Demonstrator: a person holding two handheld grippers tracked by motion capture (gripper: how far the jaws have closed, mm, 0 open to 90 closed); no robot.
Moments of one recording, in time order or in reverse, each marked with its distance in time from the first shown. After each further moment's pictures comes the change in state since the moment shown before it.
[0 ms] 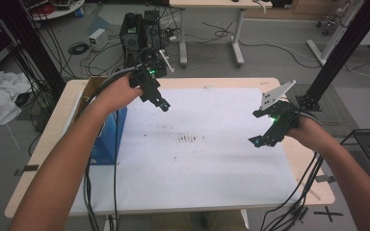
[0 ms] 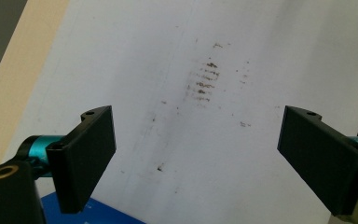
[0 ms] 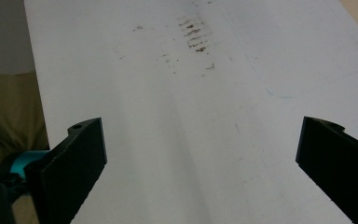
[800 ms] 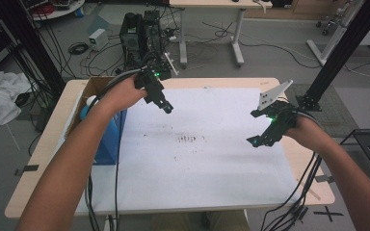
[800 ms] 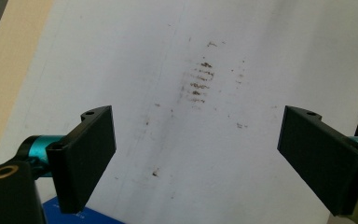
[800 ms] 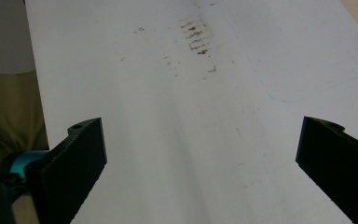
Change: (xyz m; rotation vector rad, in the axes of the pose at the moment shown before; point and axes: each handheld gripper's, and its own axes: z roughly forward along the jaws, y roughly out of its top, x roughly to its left) left arm 0.001 0.007 0.012 0.029 -0.027 0.038; right arm 0.001 0.004 0.003 0.006 0.006 -0.005
